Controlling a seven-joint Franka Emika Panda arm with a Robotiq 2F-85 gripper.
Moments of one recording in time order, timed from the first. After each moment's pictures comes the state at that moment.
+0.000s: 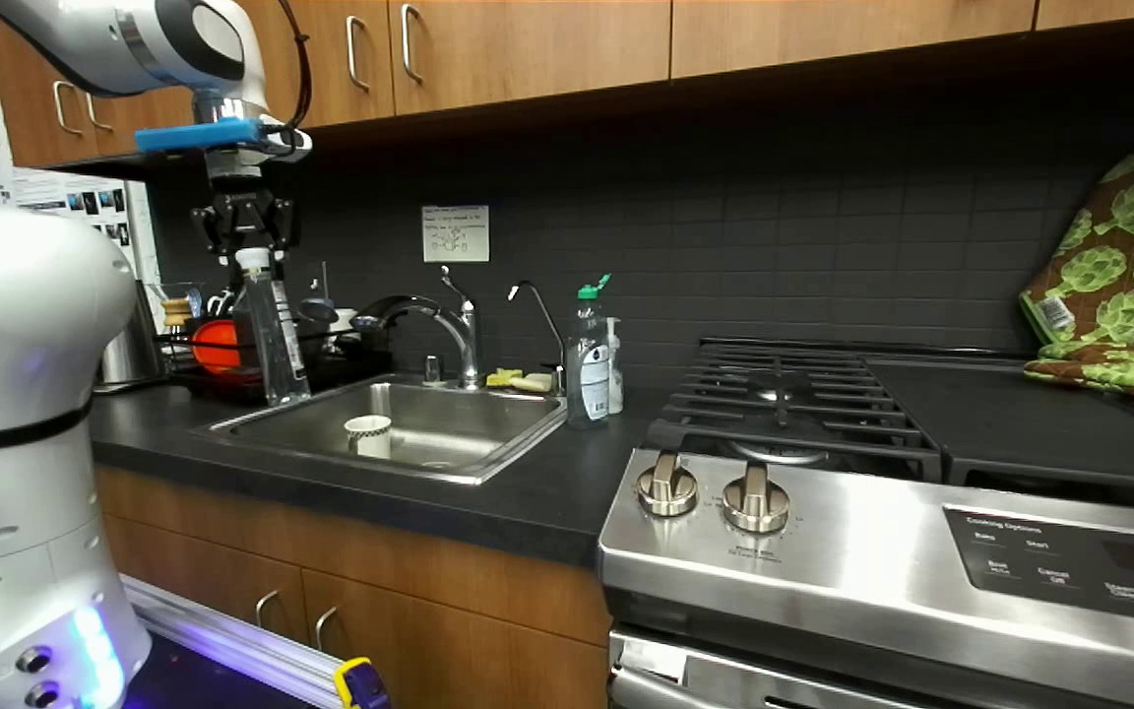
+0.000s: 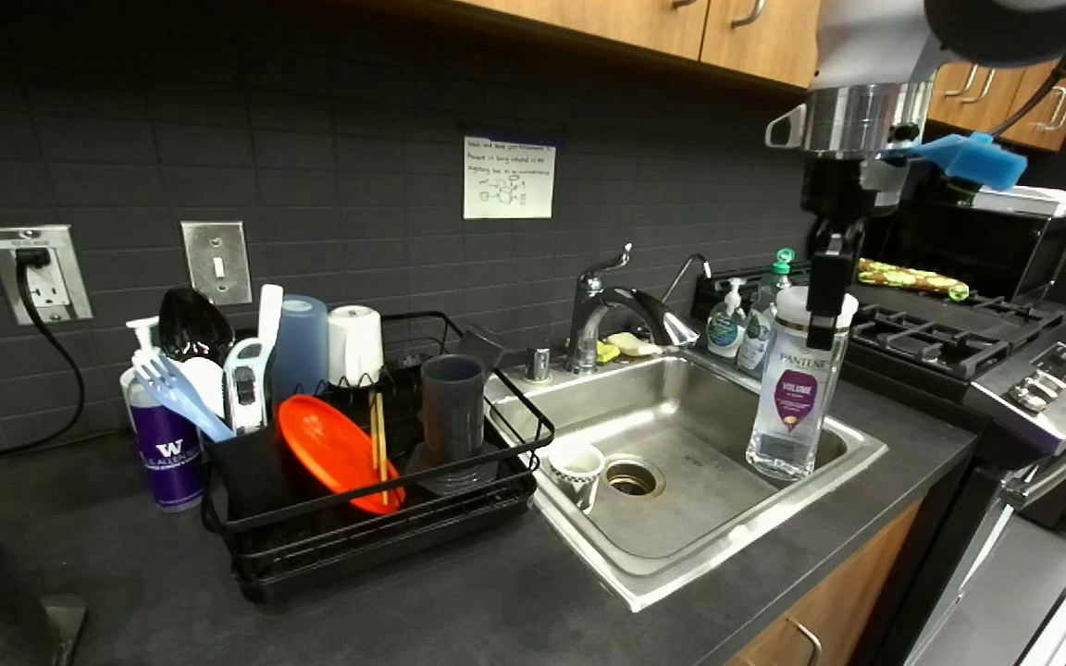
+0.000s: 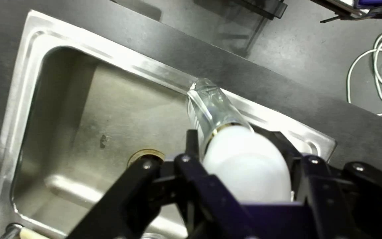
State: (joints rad) arm 0.17 -0.67 0.14 -2.51 -0.01 1.77 -0.10
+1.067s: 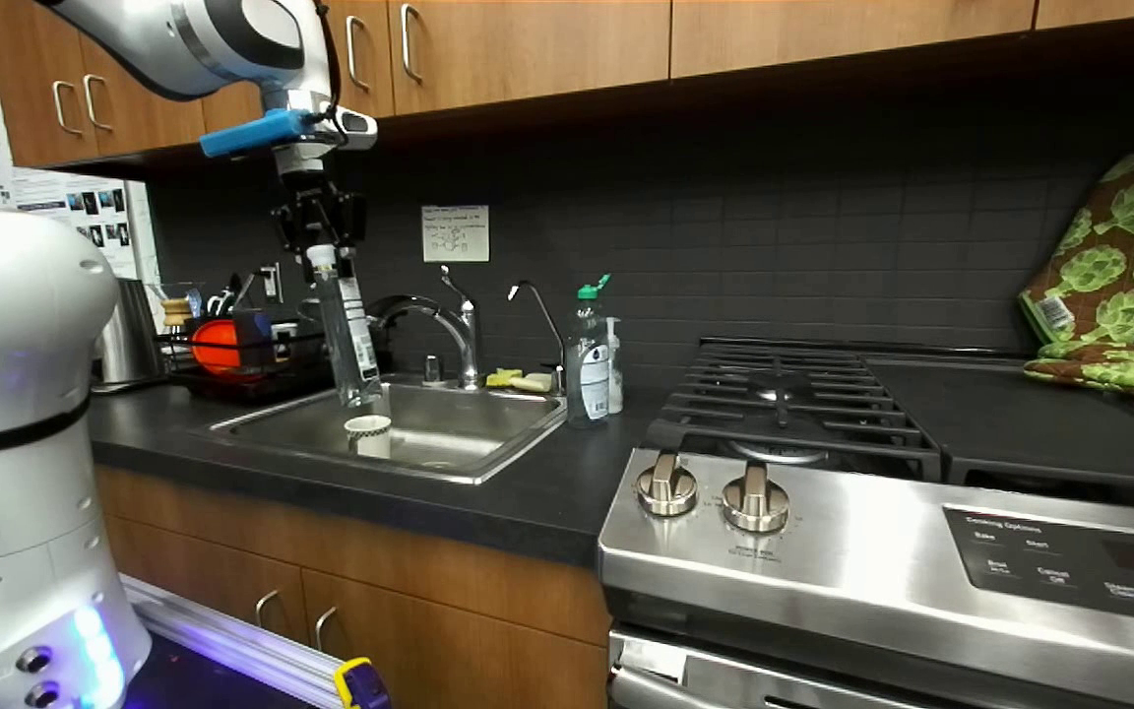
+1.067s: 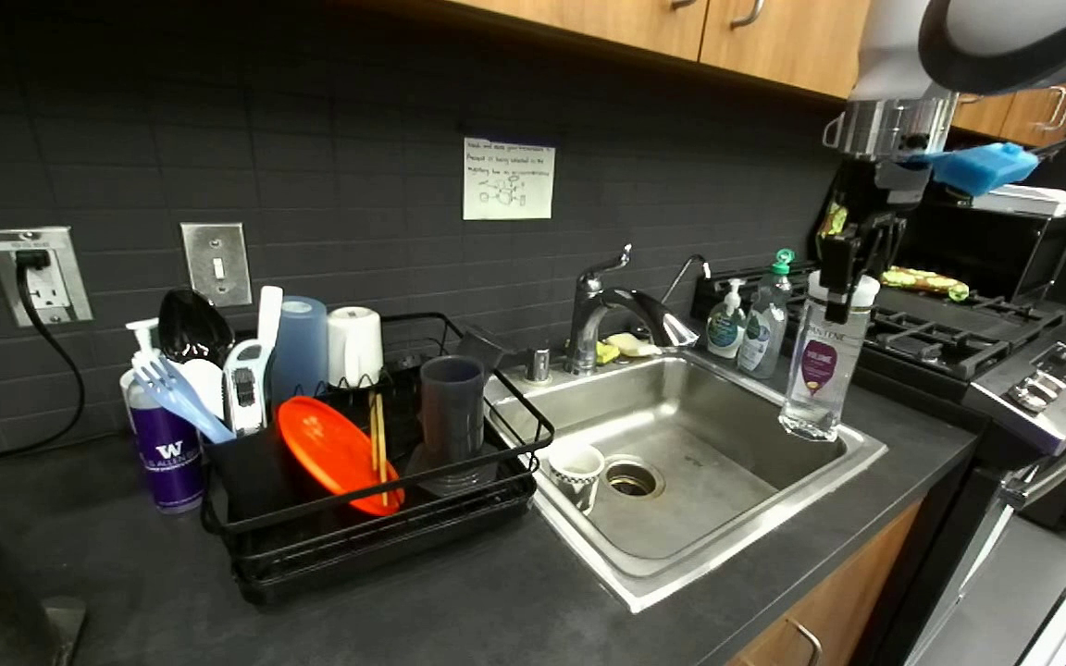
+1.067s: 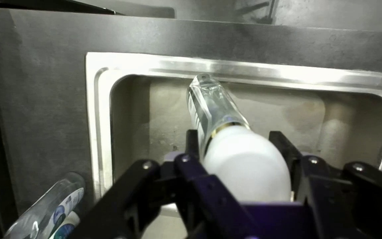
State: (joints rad) arm 0.00 -0.69 0.04 -2.54 -0.09 1.84 -0.01
